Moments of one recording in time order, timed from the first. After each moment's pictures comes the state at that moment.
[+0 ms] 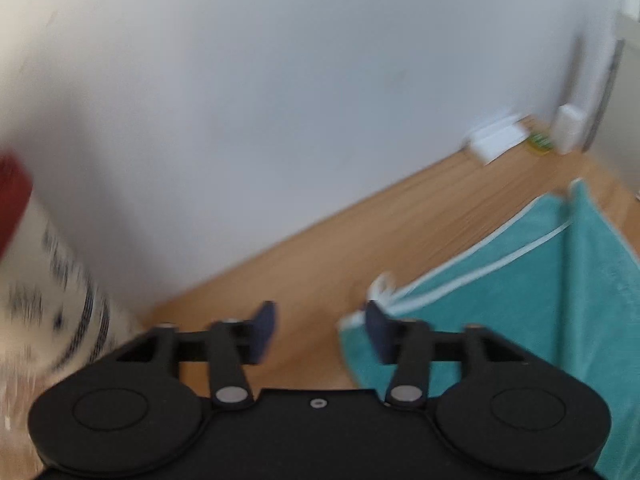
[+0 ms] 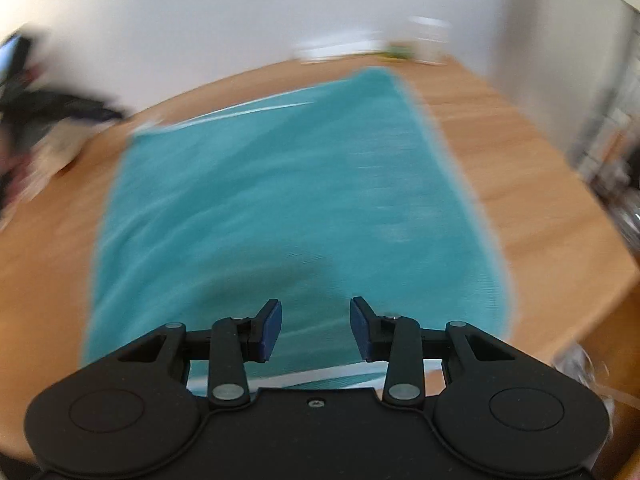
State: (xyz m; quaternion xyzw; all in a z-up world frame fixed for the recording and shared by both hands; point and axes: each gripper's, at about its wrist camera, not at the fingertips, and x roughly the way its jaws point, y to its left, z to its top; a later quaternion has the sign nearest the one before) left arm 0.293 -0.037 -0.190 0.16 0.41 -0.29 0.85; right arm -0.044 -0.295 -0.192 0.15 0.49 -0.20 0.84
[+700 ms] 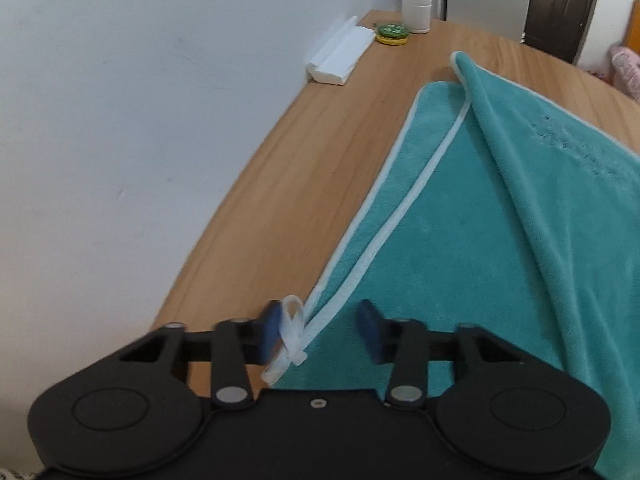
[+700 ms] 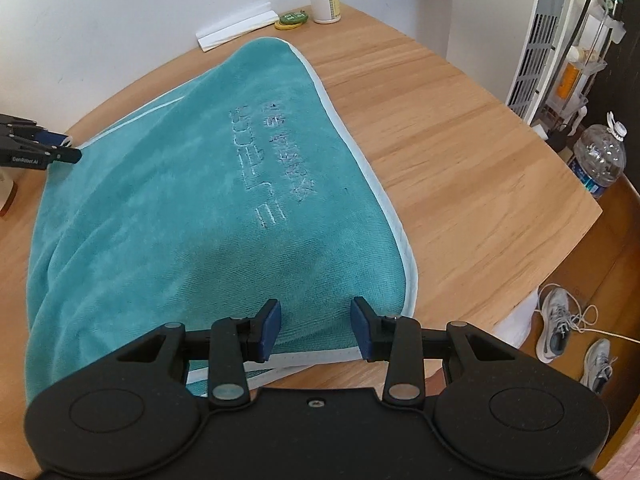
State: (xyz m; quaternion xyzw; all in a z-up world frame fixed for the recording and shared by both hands) left arm 0.313 -0.085 -0.226 0.31 0.43 -0.45 0.72; right arm -0.059 -0.329 -0.218 0.20 0.51 -0.20 0.81
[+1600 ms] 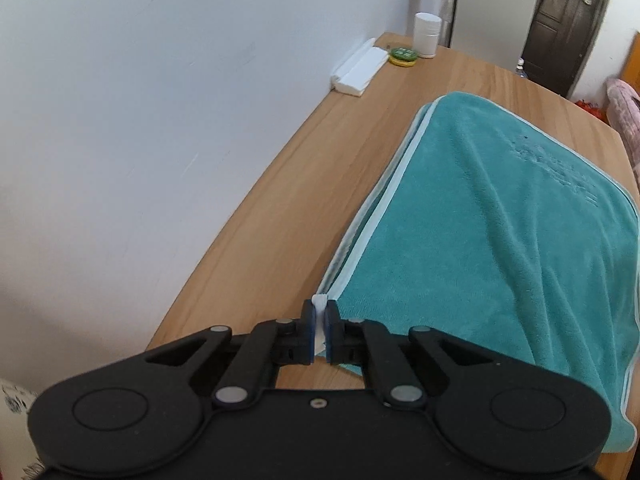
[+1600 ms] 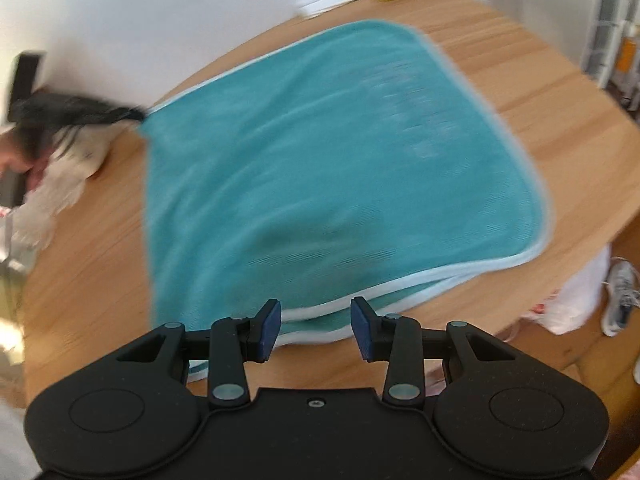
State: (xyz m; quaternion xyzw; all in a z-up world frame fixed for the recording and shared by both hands) left arm 0.317 -0.030 -0.193 0.27 0.43 -0.45 0.73; right arm -0.053 -0.225 -0.193 0.28 0.52 -0.08 0.81
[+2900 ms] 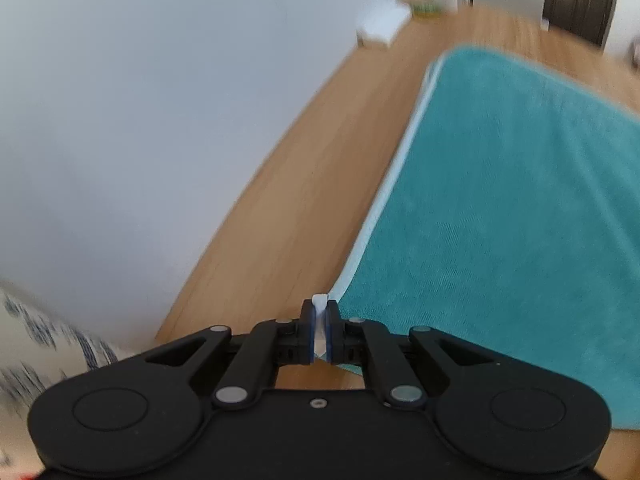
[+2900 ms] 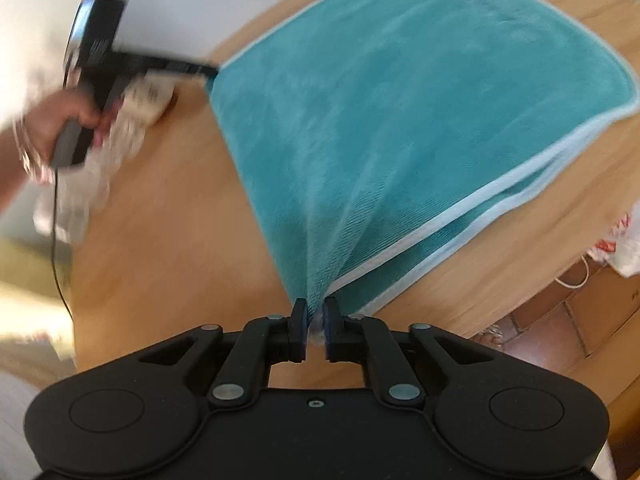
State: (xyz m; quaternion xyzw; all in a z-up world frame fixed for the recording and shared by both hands) left arm 0.287 -0.004 -0.217 0.35 0.42 -0.39 0.74; right arm -0.055 -0.122 -0.215 0.29 0.54 -0.06 0.79
